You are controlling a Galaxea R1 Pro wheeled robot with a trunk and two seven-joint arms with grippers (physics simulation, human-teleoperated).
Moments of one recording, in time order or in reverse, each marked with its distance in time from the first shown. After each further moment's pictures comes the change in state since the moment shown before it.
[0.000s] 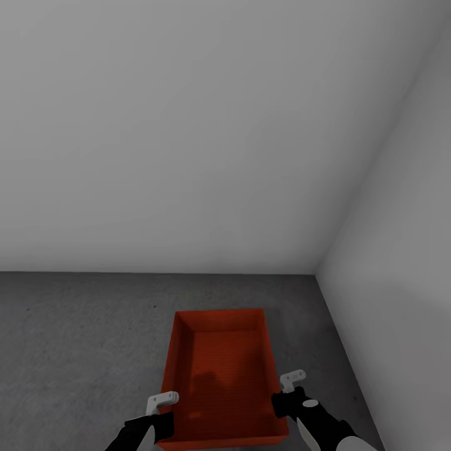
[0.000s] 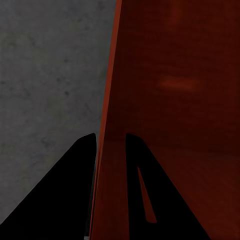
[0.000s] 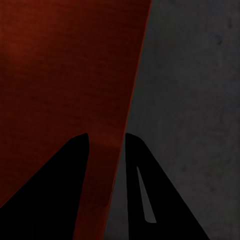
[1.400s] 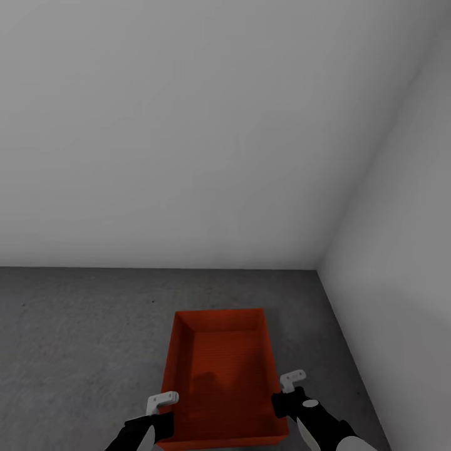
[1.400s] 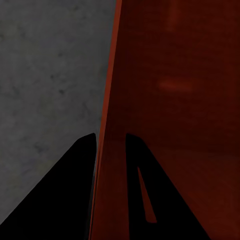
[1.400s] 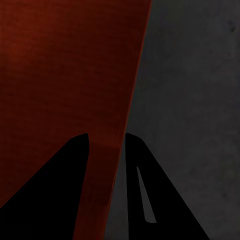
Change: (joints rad) left arm 0.000 0.000 0.000 0.000 0.000 0.000 0.000; right arm 0.000 0.000 0.000 0.000 0.000 0.000 0.000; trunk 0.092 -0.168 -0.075
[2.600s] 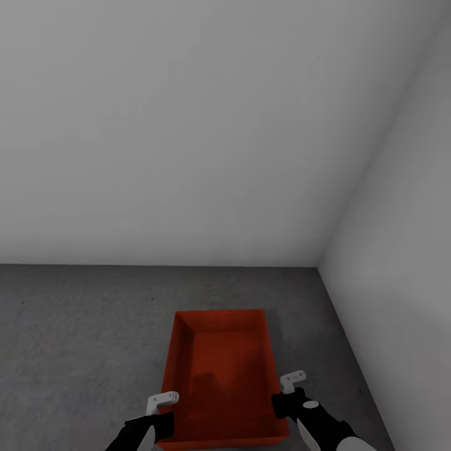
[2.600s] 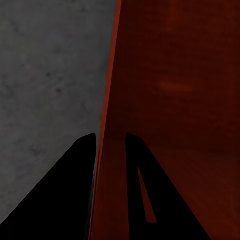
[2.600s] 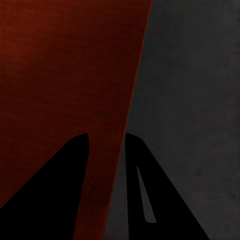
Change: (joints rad) left arm 0.000 0.000 -0.002 0.000 -0.004 0.000 0.000; right arm 0.000 0.000 -0.004 0.008 -0.001 -0.008 0.000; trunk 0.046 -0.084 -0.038
